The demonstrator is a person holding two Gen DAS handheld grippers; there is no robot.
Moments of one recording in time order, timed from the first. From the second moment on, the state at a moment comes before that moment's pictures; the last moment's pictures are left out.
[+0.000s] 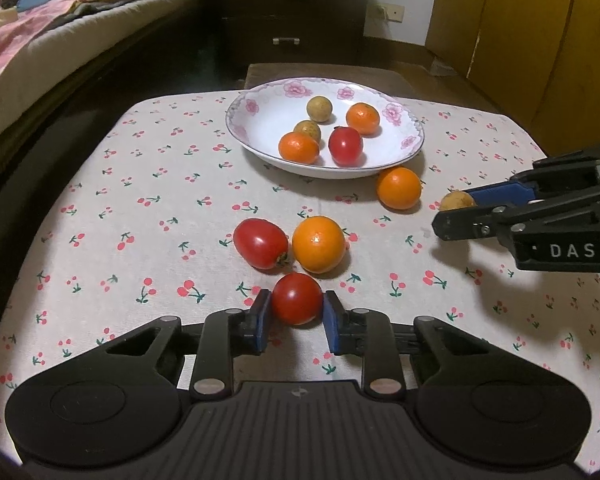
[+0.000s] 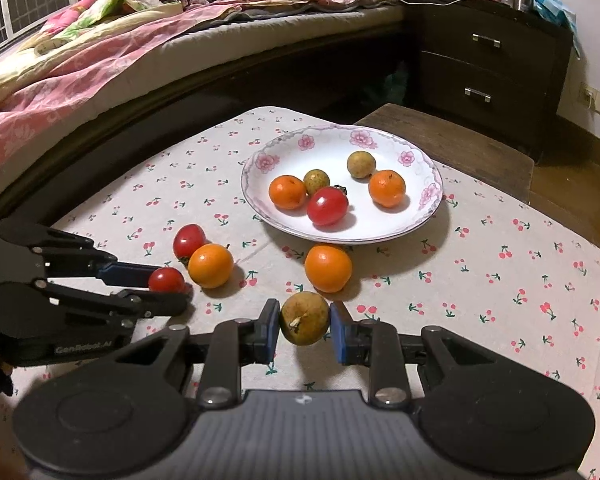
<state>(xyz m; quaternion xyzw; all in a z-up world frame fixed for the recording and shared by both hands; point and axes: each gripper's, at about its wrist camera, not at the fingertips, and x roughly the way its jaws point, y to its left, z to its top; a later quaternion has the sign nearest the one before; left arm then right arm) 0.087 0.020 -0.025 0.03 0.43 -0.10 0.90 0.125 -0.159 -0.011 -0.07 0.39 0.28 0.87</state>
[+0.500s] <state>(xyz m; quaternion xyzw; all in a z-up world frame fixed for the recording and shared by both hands) 0.083 0.012 -0.011 0.01 0.42 -0.13 0.90 0.128 -0.158 -0.011 -0.06 0.39 0.29 0.87</state>
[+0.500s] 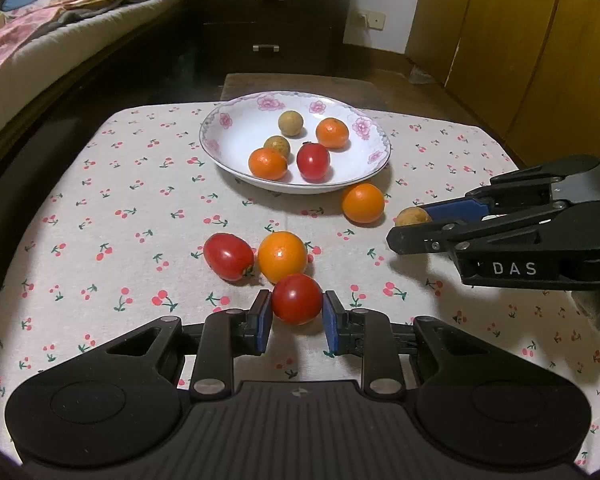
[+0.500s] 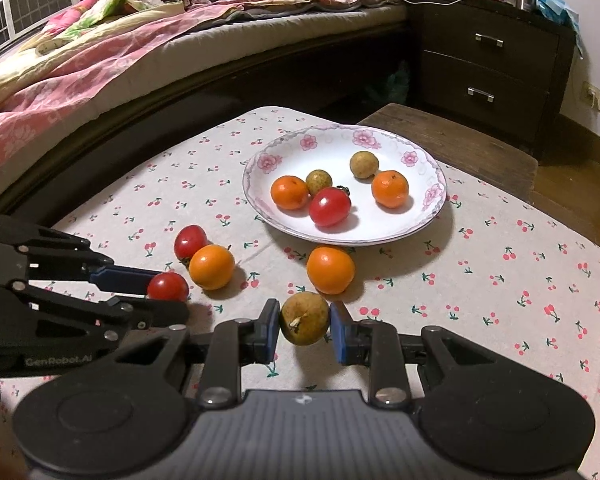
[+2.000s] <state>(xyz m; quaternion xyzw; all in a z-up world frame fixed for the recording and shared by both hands) 0.092 0.009 -0.001 -0.01 0.41 -0.14 0.90 0.130 -0.157 -0.006 -0.05 0.39 0.30 0.87</state>
